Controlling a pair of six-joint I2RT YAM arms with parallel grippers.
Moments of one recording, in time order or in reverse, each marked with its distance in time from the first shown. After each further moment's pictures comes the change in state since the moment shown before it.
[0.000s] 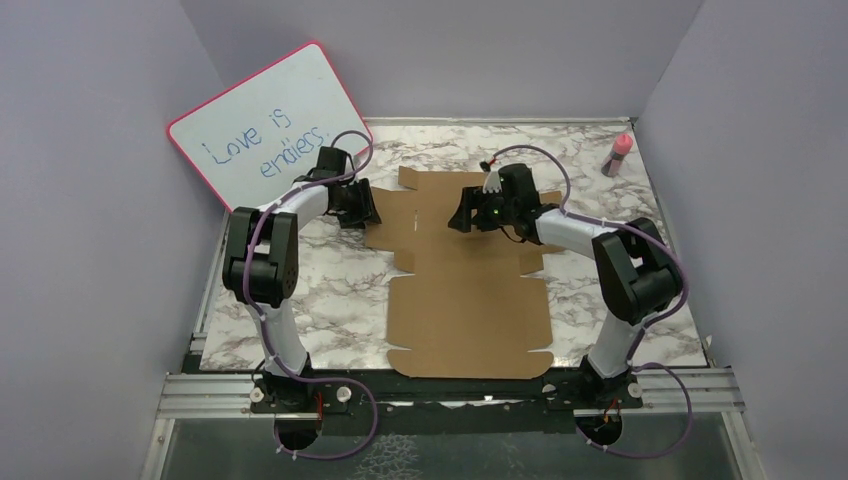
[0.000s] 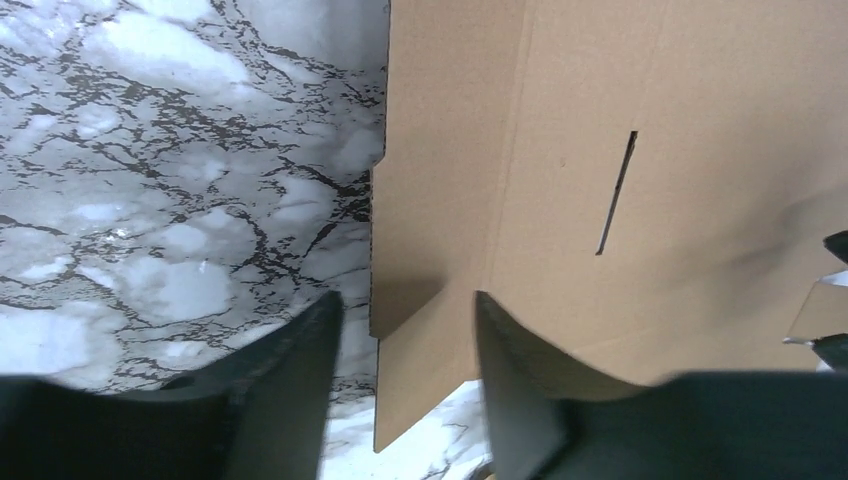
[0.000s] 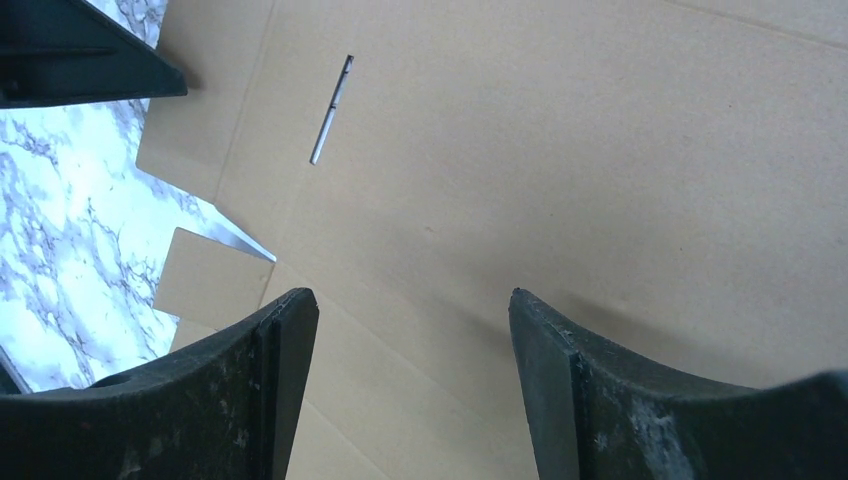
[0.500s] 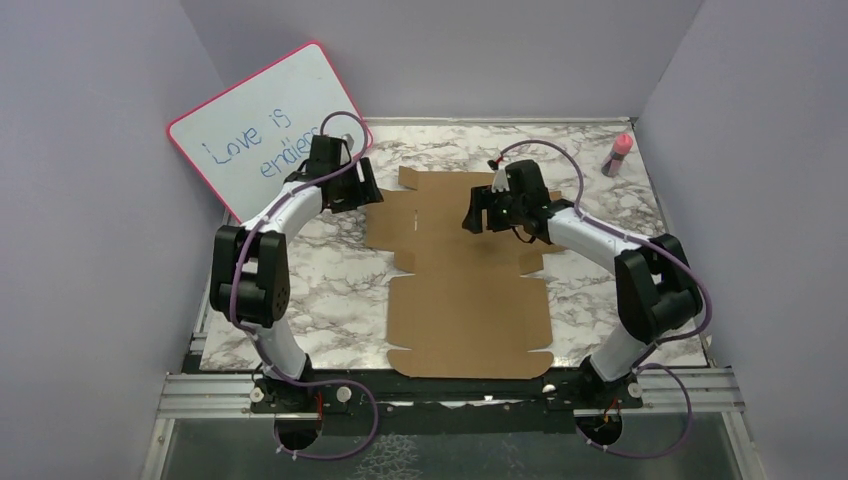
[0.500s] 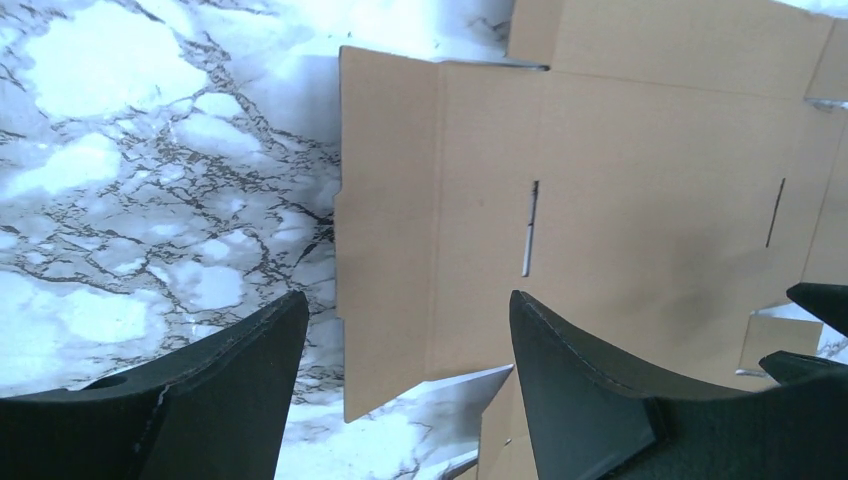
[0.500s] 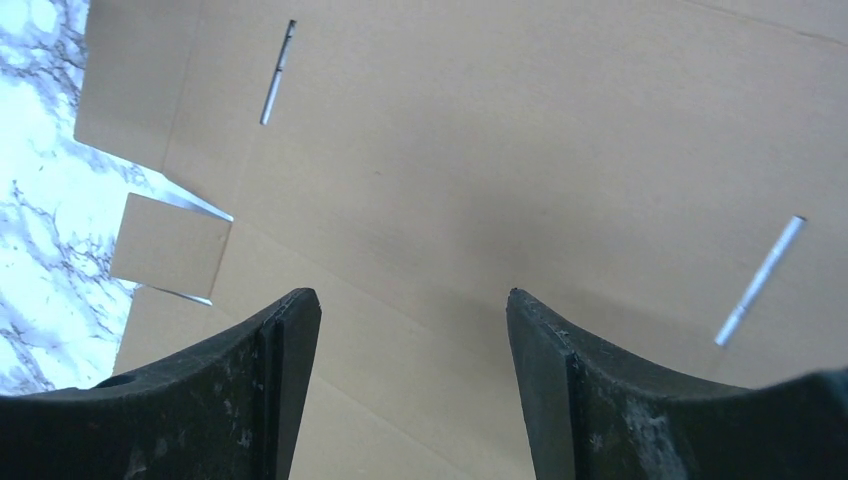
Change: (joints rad) left arm -0.032 -0.167 -0.008 0.055 -0.092 -0.026; right arm 0.000 -0.150 0.005 -0.225 0.149 -0.079
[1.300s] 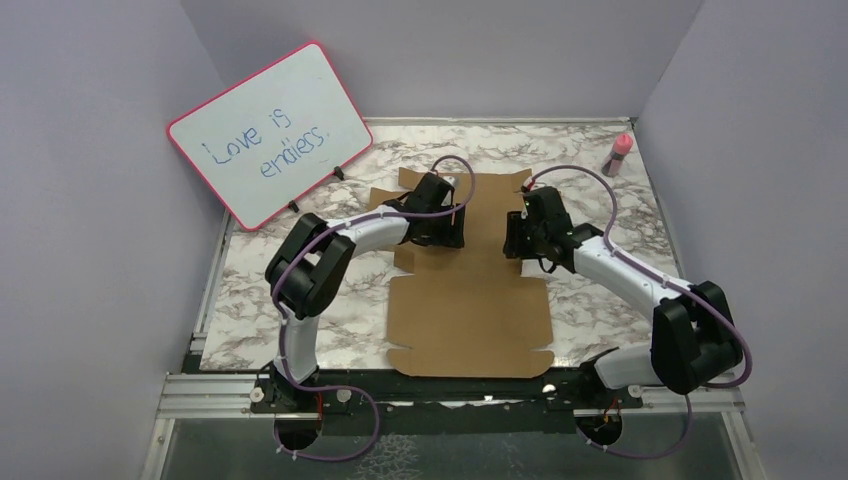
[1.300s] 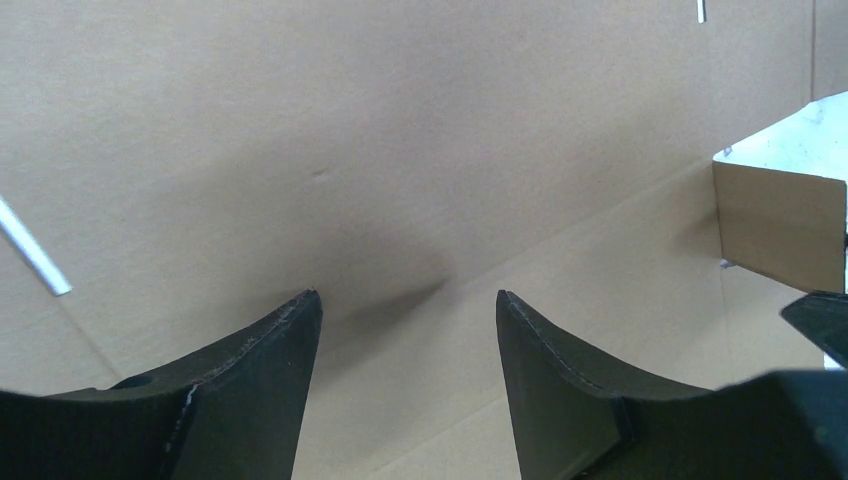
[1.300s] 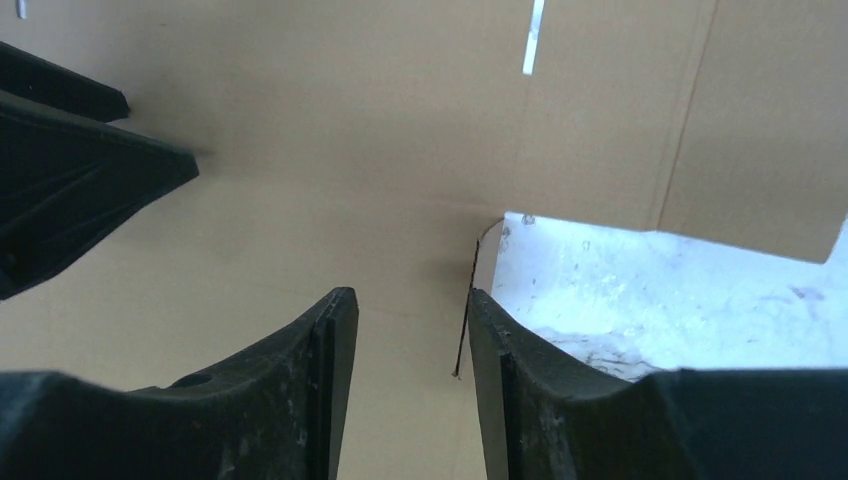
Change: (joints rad) left arm -0.493 0.226 0.036 0.143 -0.109 -0.054; right arm 0.000 -0.261 -0.221 -0.208 0.277 0.101
